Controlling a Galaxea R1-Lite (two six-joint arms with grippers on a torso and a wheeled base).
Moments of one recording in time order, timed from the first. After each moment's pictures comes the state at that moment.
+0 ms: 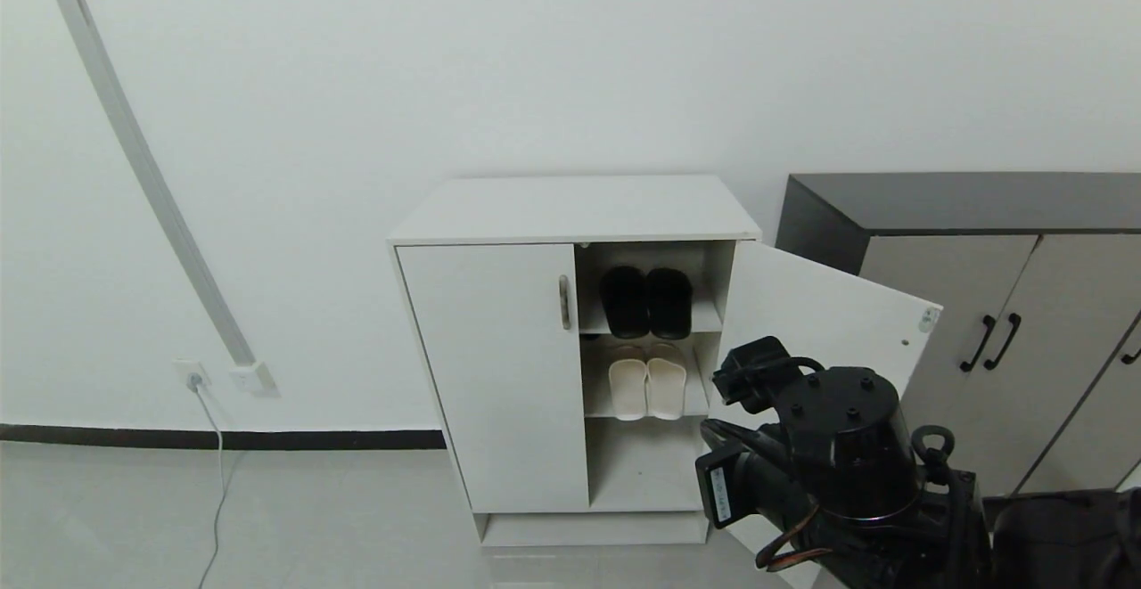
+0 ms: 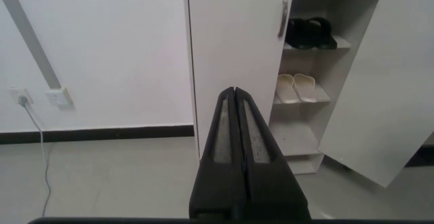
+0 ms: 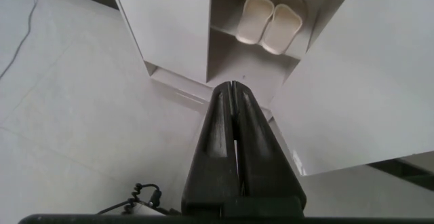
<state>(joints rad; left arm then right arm) 0.00 0.00 0.00 0.00 -0.01 0.00 0.90 1.79 -0.67 -0.69 -0.48 0.18</state>
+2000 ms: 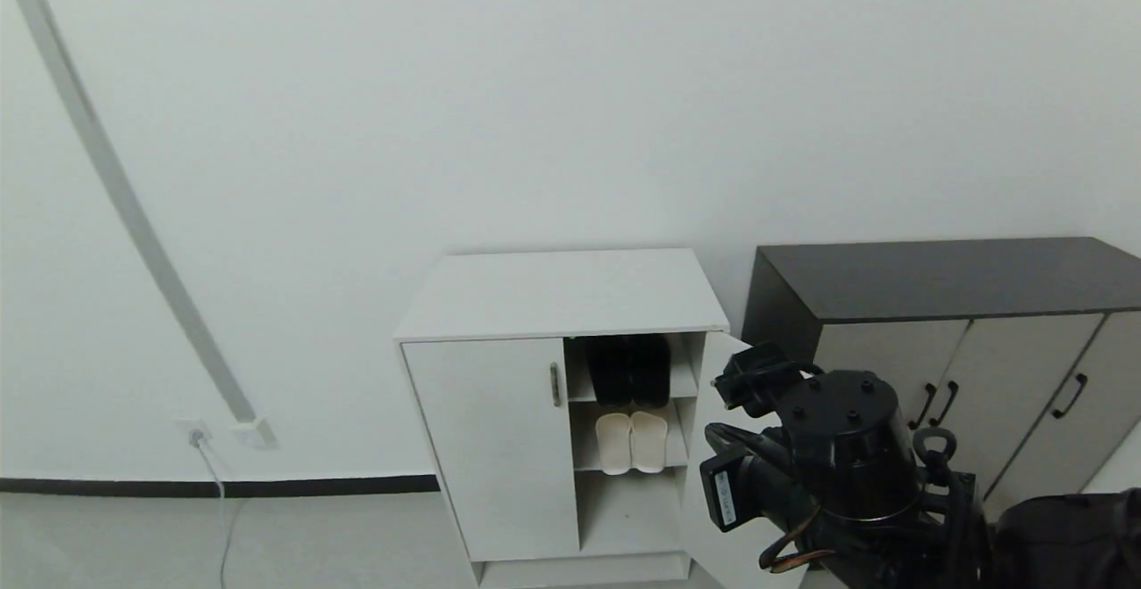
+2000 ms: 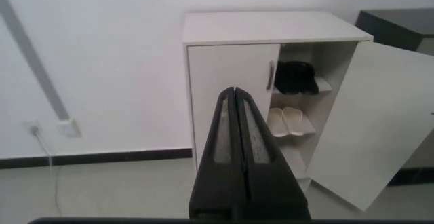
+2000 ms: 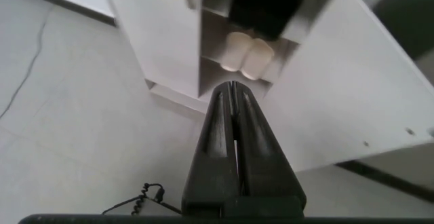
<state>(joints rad) 0.00 0.00 0.00 0.00 -0.01 0.00 0.89 1.79 -0.66 -0.69 -0.48 0.16</state>
